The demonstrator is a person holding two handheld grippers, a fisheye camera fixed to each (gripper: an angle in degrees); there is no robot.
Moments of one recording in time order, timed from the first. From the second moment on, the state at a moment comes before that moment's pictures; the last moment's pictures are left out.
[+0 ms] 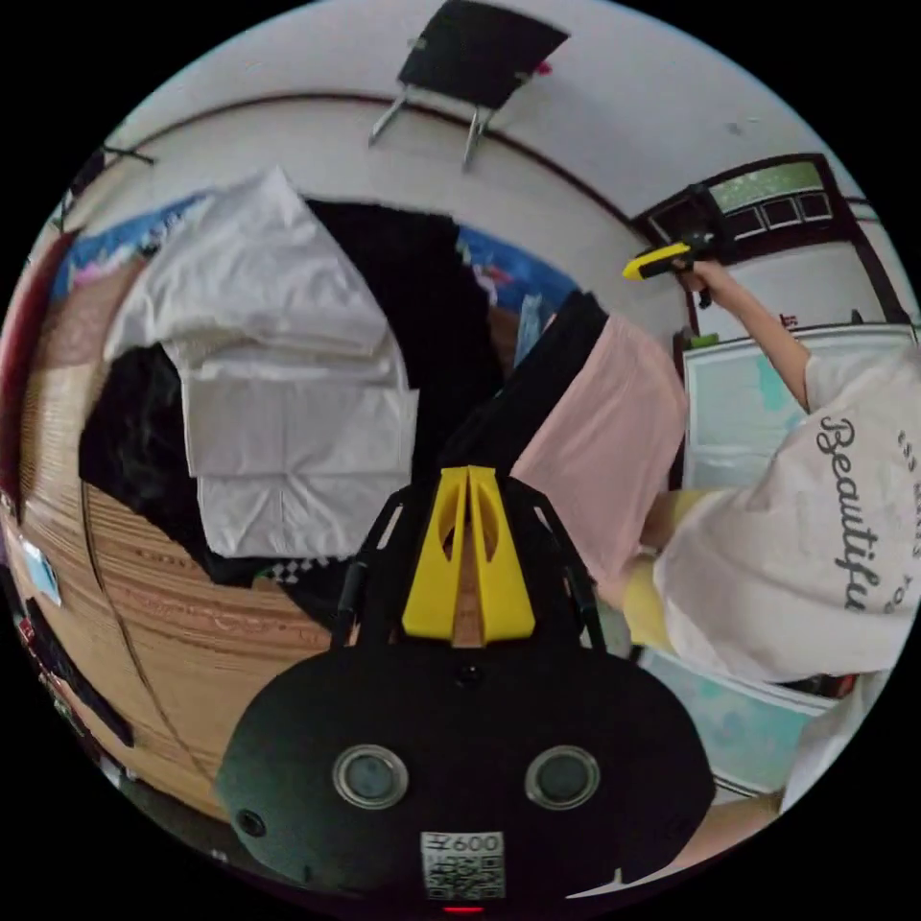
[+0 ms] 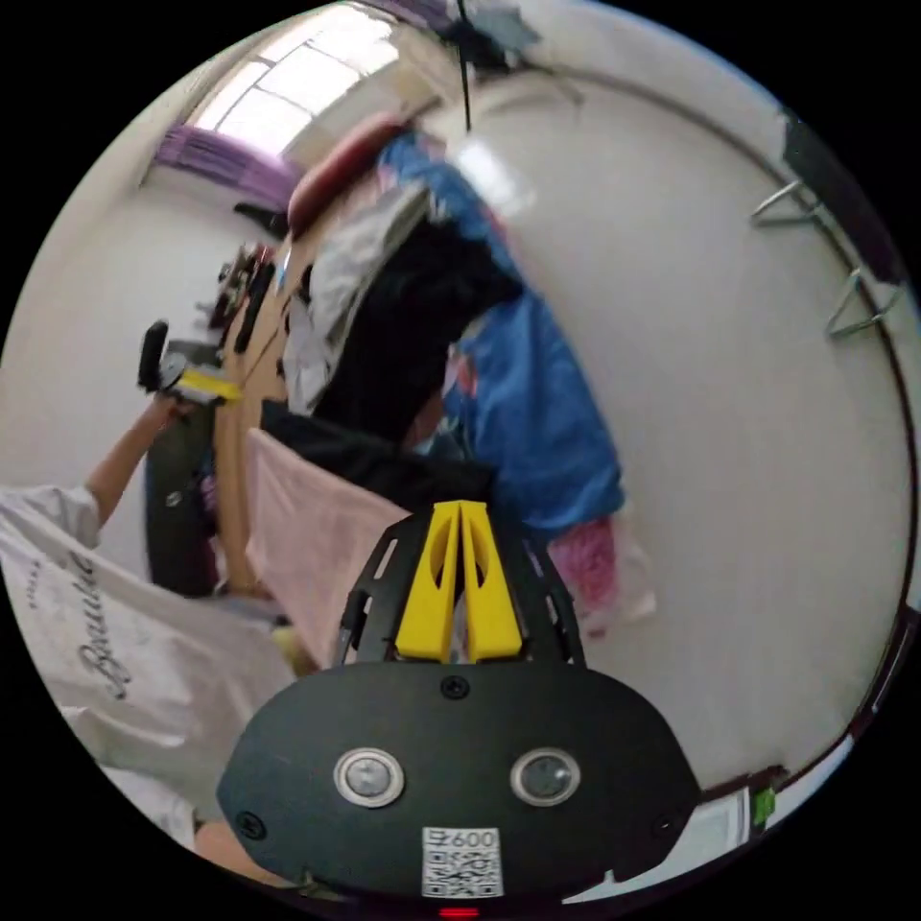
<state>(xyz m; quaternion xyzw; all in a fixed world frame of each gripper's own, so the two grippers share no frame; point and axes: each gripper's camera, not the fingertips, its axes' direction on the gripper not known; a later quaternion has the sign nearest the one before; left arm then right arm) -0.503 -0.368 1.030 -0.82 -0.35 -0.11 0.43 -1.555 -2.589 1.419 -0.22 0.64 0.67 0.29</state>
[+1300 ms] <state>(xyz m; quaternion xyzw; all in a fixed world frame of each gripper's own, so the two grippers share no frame) 0.178 -0.095 0.957 -0.59 -0.75 0.02 0.30 -1.579 -2.299 1.793 -0.55 0.62 0.48 0.30</state>
